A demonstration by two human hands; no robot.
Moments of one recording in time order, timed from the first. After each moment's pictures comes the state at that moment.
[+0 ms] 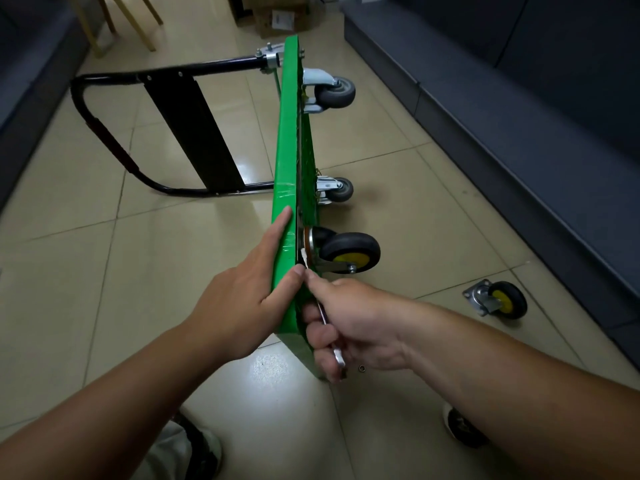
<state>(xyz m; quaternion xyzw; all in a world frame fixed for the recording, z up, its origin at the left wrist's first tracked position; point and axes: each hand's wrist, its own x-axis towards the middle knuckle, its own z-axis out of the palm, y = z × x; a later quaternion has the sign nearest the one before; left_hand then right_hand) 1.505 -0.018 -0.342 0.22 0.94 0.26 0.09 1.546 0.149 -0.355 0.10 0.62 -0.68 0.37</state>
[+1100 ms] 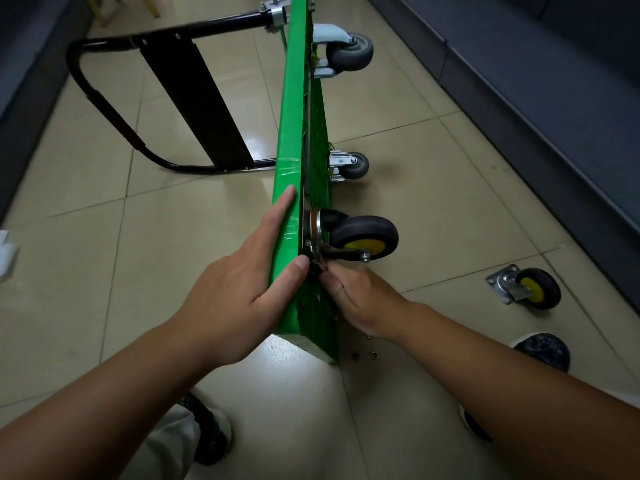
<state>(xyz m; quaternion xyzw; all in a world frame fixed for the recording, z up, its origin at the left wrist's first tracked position) 1.504 -0.019 -0.345 0.22 0.93 0.27 0.09 1.504 0.172 -0.470 -0.12 0.89 -0.44 0.07</state>
